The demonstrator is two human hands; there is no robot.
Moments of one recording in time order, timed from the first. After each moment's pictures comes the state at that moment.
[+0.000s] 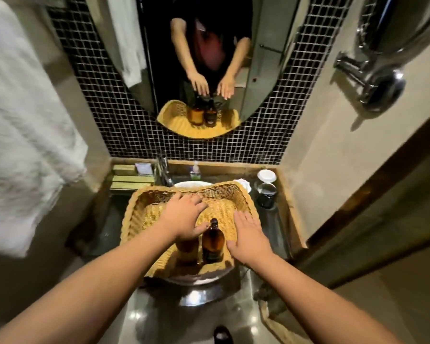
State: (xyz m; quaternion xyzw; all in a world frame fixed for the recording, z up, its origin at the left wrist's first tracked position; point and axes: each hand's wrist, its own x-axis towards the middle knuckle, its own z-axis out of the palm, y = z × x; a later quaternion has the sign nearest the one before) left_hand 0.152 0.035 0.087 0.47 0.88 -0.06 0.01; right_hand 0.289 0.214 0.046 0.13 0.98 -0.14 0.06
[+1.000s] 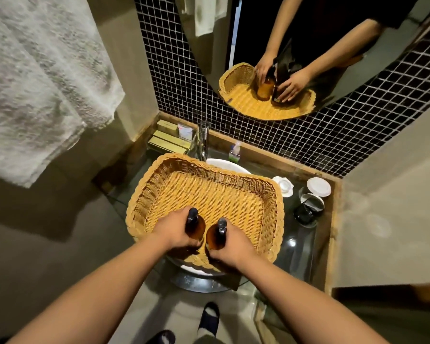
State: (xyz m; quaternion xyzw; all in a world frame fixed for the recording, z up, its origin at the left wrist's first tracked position) left_hand 0.168 0.023 -0.023 0.08 0.95 0.18 0.25; right_hand 0.218 0.225 -0.033 0.02 0.93 -0.30 0.22
